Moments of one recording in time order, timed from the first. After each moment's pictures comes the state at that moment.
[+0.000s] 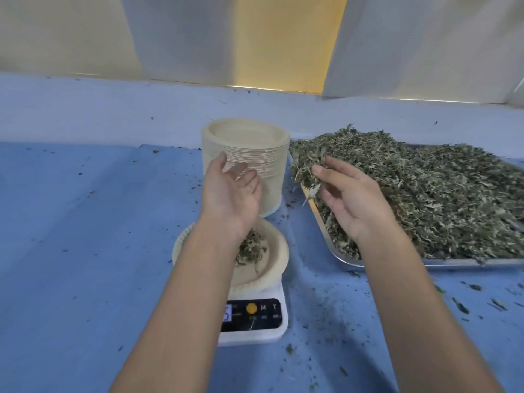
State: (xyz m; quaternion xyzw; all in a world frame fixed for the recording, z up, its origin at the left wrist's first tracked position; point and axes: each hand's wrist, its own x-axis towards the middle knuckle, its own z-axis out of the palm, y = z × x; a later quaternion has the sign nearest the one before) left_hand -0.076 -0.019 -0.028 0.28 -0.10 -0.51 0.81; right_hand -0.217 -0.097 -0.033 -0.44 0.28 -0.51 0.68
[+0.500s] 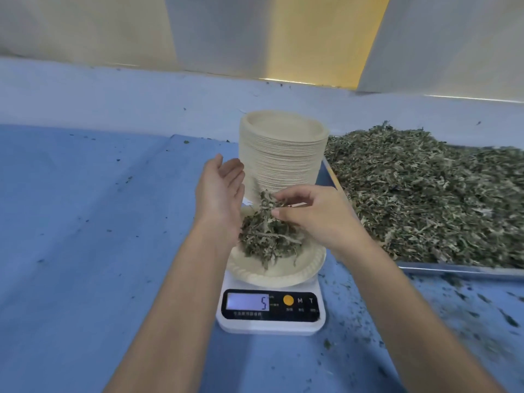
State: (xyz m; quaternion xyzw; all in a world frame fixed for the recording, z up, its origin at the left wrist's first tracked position) left_hand -0.034 0.021 -0.046 0.43 -0.13 -0.37 0.81; right_hand -0.159 -0.051 -0.061 -0.77 0.30 -0.32 0.47
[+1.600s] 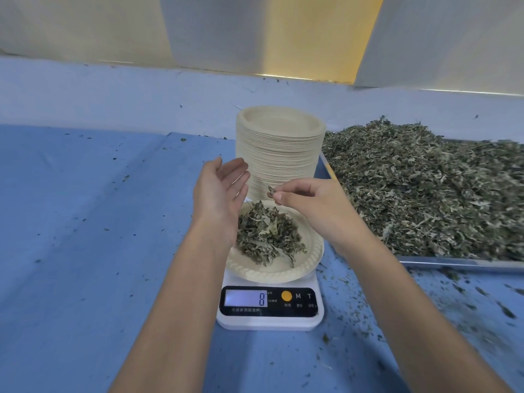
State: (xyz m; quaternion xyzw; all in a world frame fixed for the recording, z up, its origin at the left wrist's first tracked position) left_hand -0.036 0.023 -0.052 0.44 -0.14 -0.38 0.80; right_hand -0.162 -0.053 -0.062 -0.76 0.28 -0.34 0.47
